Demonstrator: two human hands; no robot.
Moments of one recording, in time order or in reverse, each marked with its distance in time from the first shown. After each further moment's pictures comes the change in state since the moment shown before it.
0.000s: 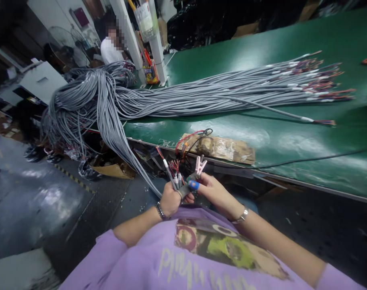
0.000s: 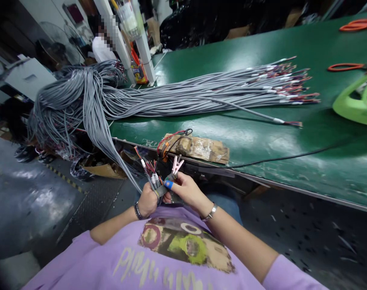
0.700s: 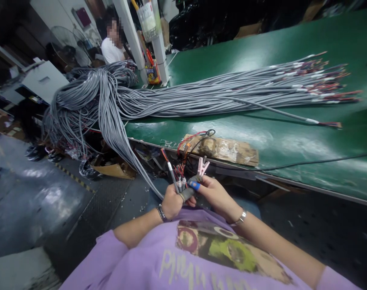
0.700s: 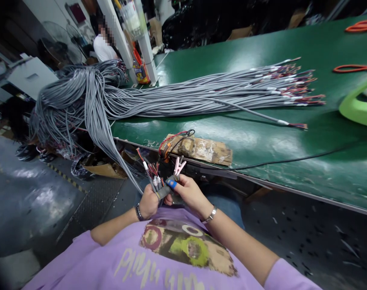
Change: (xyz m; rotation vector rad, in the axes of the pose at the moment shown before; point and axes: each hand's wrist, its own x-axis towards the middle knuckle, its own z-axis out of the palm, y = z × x) left_hand -0.004 0.003 0.001 -0.004 -0.021 0.013; right_hand 0.004 0.012 -0.004 0.019 0.044 -0.008
